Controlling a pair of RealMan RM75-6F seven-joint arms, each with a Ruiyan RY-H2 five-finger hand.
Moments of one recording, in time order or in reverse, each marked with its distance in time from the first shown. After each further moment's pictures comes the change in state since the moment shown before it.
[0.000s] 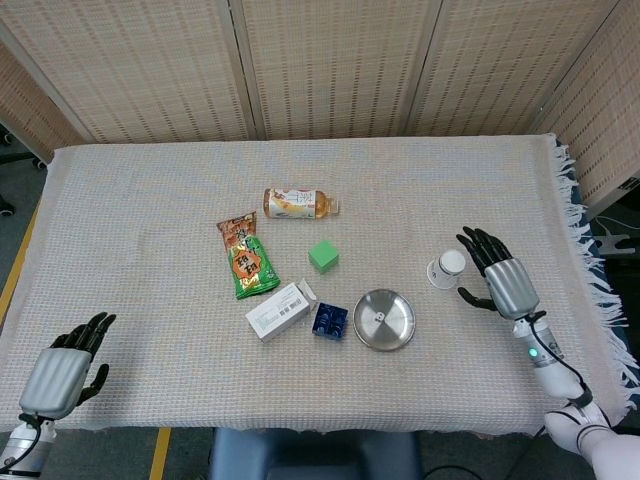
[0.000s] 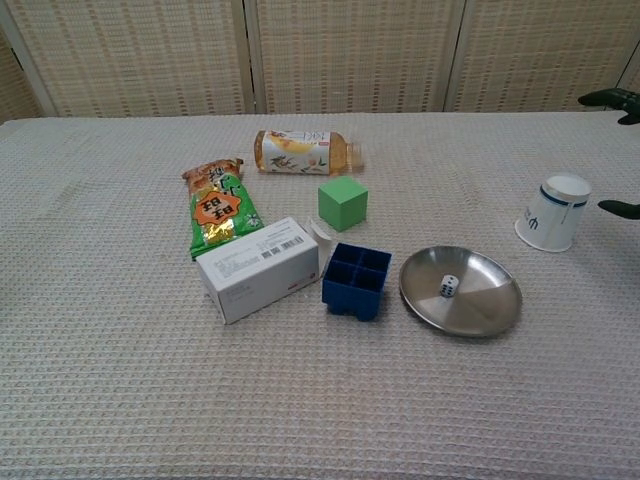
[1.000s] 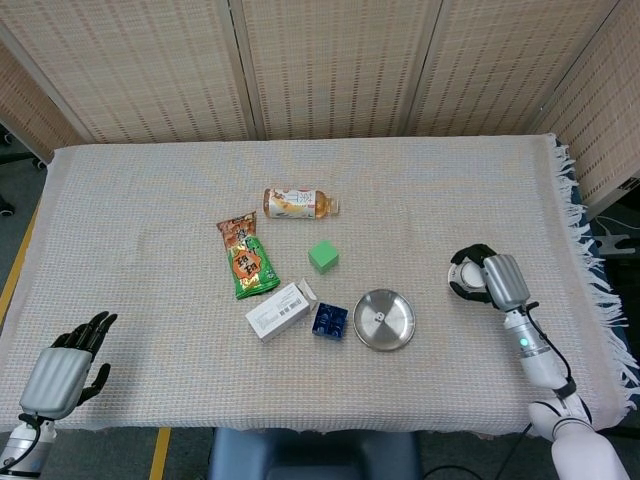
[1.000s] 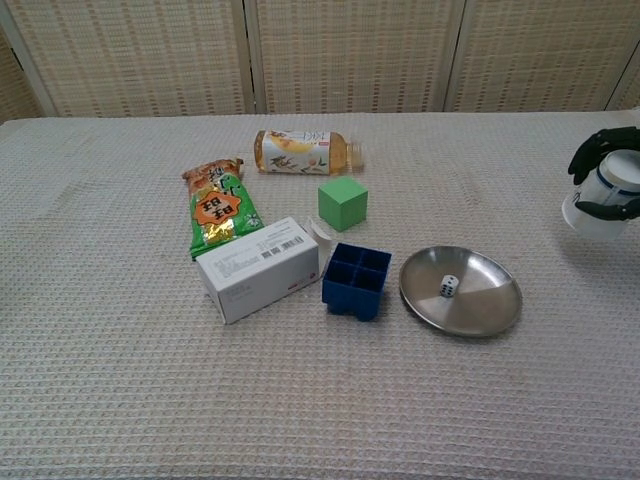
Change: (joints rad) left arm -0.001 0.002 0.002 0.001 0.019 0.004 -0.012; right arm 0.050 -0.186 0.019 0.319 0.031 -0.126 0.357
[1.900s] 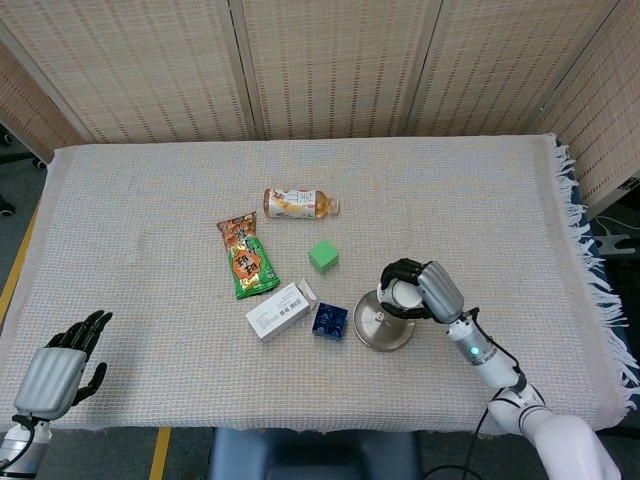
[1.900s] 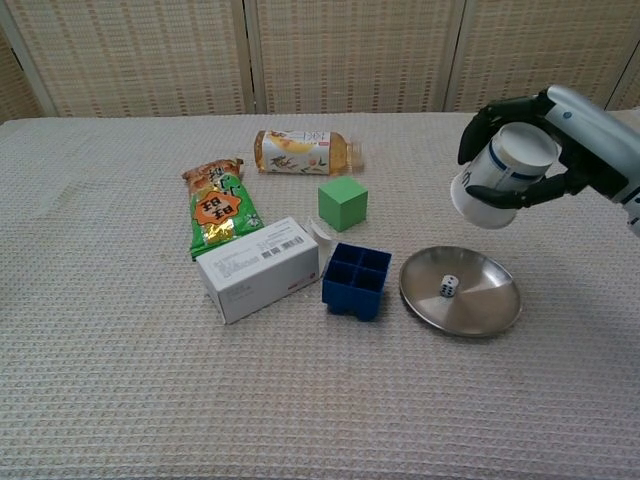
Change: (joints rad) left arm 0.007 0.012 -0.001 0.001 0.003 0.014 -0.035; right arm 0.104 0.003 -0.035 -0.245 -0.110 0.278 -0.004
